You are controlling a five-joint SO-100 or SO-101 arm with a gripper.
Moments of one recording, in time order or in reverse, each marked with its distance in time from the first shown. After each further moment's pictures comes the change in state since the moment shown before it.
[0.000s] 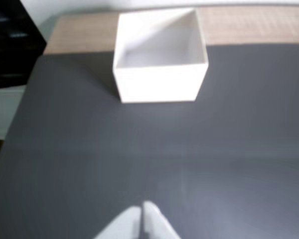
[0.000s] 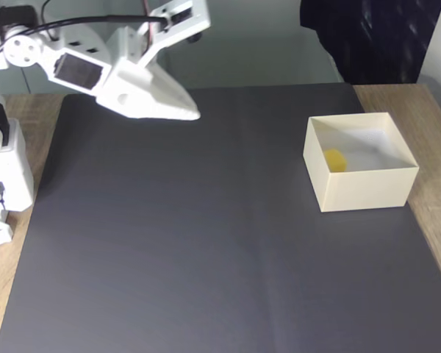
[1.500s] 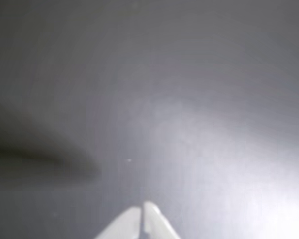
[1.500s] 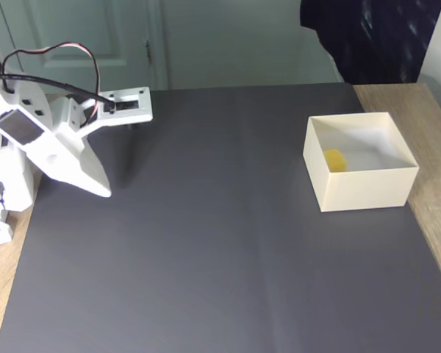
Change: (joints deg) arm 0.3 35.9 20.5 45.1 -8.0
